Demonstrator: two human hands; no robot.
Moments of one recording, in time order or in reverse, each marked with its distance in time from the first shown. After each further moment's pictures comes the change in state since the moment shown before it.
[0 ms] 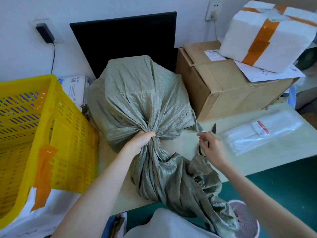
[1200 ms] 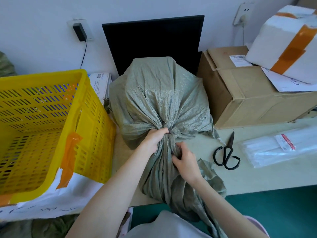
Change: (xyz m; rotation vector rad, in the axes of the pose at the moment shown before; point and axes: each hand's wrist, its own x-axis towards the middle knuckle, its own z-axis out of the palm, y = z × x) left_hand -0.019 0.010 0.000 -0.363 0.140 -0.063; right_hand -0.028 -0.098 0.077 0.168 -0.230 0.013
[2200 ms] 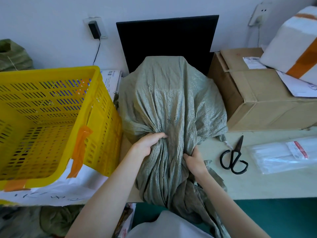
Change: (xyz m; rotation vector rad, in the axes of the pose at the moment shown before) left_hand -0.008 -0.014 -0.037 0.118 -0.014 -0.099; right_hand 0.017 0.016 0.004 0.503 -0.098 0.386
